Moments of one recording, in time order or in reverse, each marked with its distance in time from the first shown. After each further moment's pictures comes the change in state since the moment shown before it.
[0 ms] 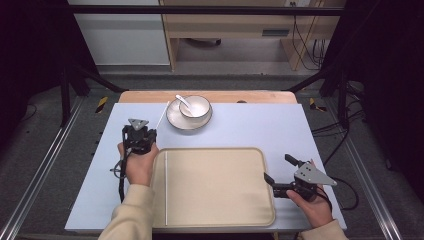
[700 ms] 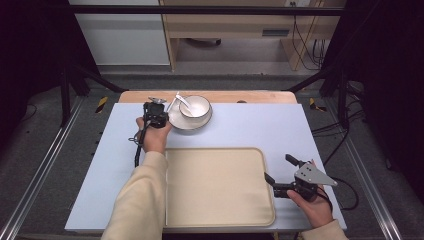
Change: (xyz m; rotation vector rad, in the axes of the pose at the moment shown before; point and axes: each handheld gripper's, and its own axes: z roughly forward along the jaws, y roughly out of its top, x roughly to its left) left arm -0.001 0.049 0.102 0.090 0.030 0.088; right arm -0.001 -0.001 -0.001 0.002 -0.005 -0.005
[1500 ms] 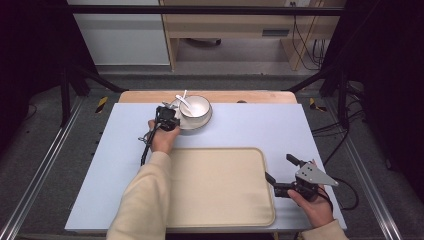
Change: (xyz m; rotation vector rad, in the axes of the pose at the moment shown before) left arm -0.021 -0.015 0.048 0.057 -0.116 0.090; right arm -0.001 0.000 -0.001 -0.008 -0.008 0.005
